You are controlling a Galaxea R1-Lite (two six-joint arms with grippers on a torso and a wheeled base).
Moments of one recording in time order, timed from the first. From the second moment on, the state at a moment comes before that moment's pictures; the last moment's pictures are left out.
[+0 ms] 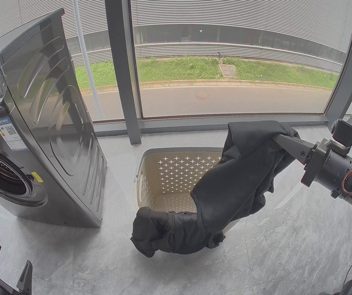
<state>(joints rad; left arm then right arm) 0.00 0.02 -0.02 0.00 0.00 -0.01 0.57 1.37 -0.51 -0.96 0.13 0.26</state>
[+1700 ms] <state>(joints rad) 0.00 0.02 -0.02 0.00 -0.01 -0.02 0.62 1.39 -0.53 -0.85 -0.24 0.20</state>
